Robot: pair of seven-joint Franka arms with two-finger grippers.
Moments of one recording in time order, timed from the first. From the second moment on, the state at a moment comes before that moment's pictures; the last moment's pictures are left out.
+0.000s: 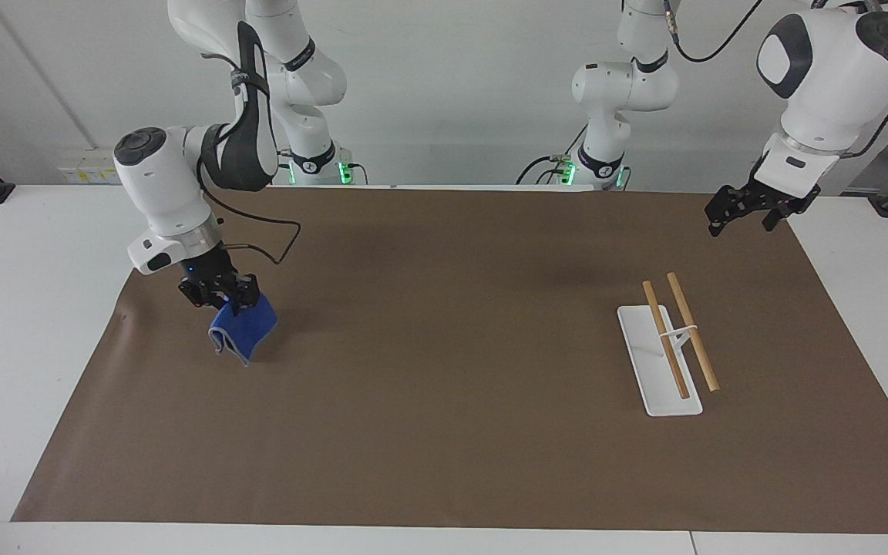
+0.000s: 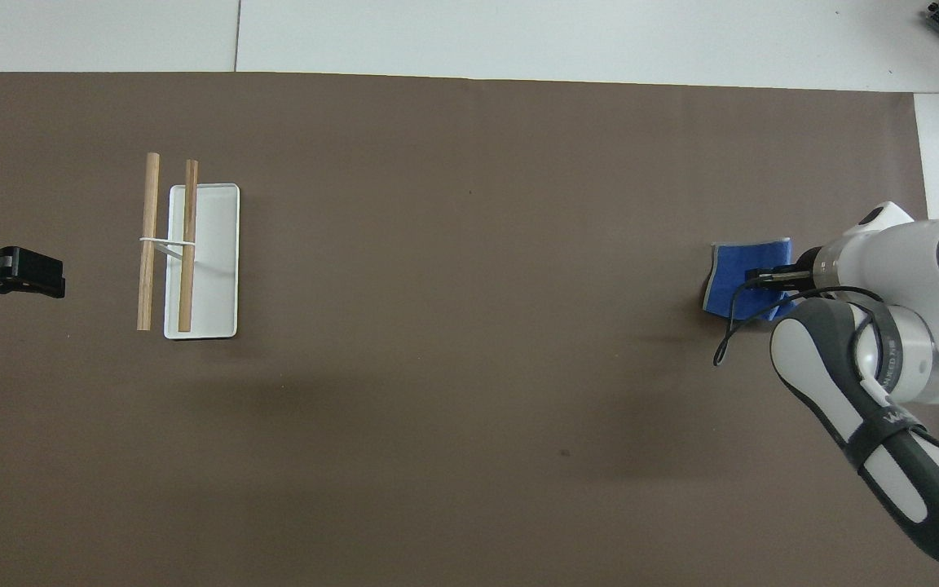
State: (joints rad) left arm -0.15 -0.05 0.13 -1.74 0.06 1.65 -0.05; right arm -0.09 0.06 0.05 -2.05 0.16 2.27 -0.06
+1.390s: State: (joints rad) left arm -0.15 -0.07 0.07 -1.74 0.06 1.65 -0.05; right arm -0.06 0.02 0.31 -1.91 0.98 2.25 0.30
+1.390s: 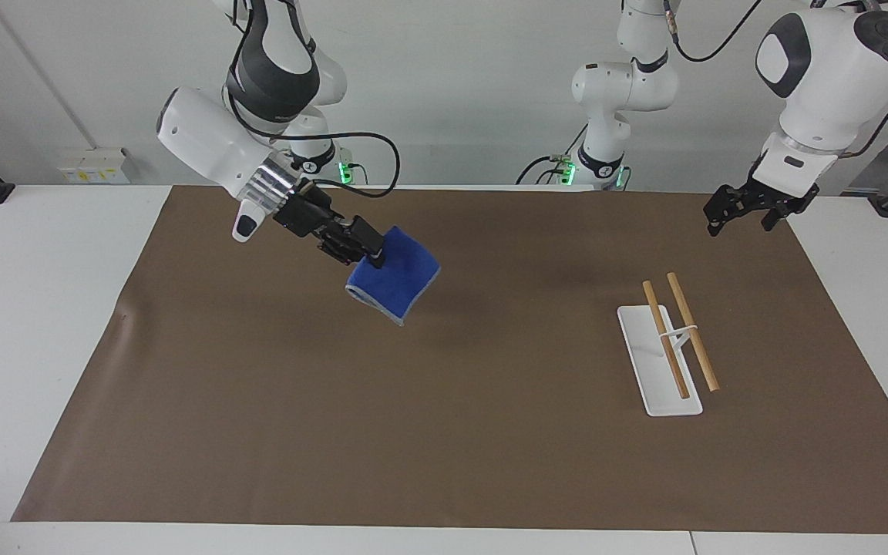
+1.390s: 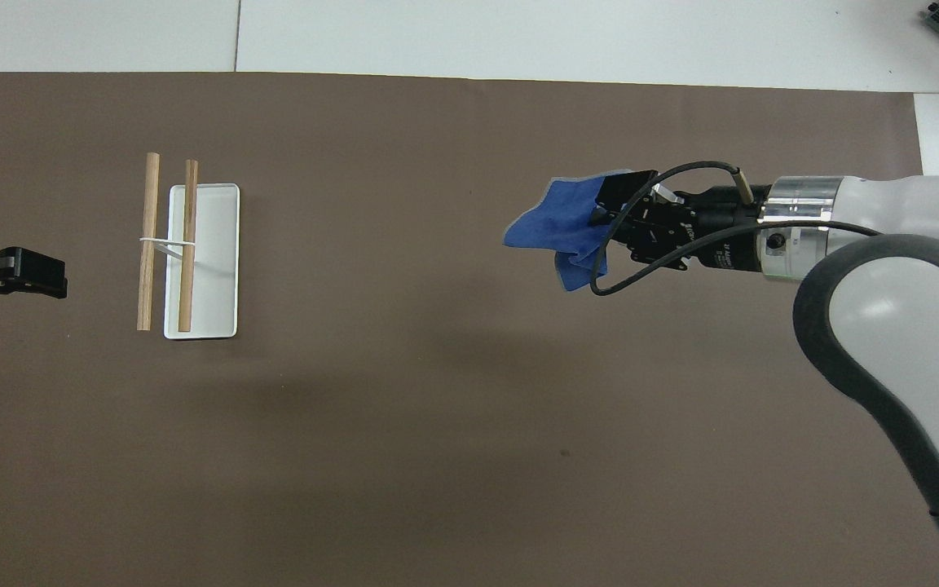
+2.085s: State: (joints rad) left arm -0.13 -0.08 -0.11 -1.74 -0.16 1.75 -0.75; right arm 0.03 0.03 0.32 -1.92 1.12 2.33 0.38
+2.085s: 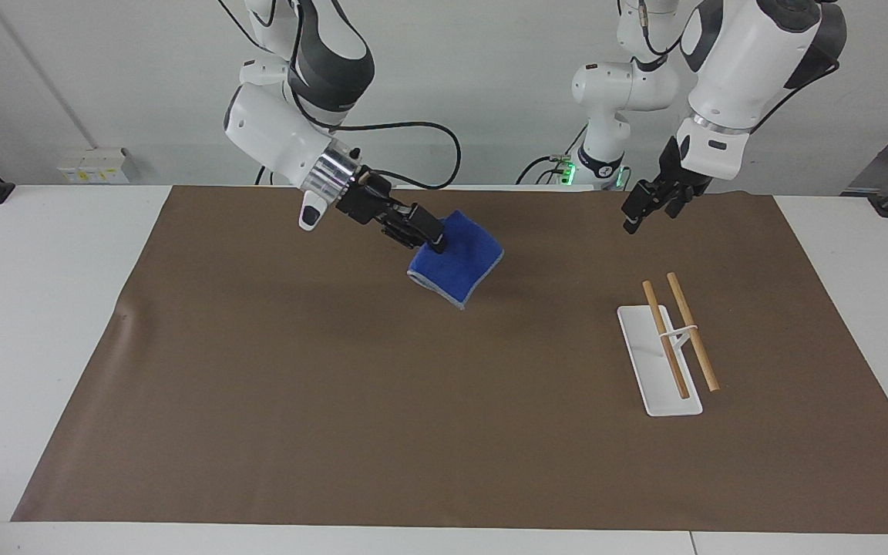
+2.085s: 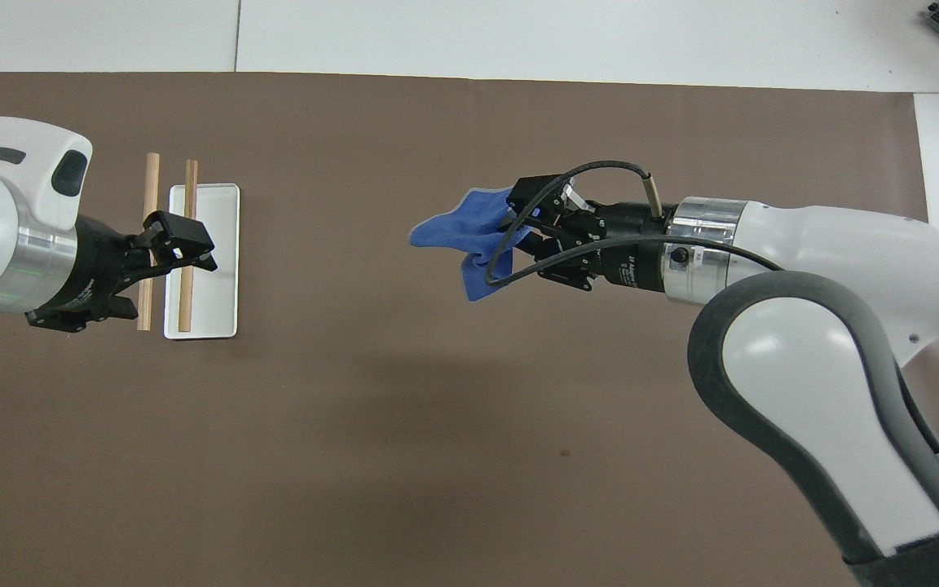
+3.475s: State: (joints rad) left arm -0.14 -0.09 -0.35 -1.90 -0.27 2.23 -1.44; right arm 0.15 0.03 0.32 -1.92 1.13 2.31 0.50
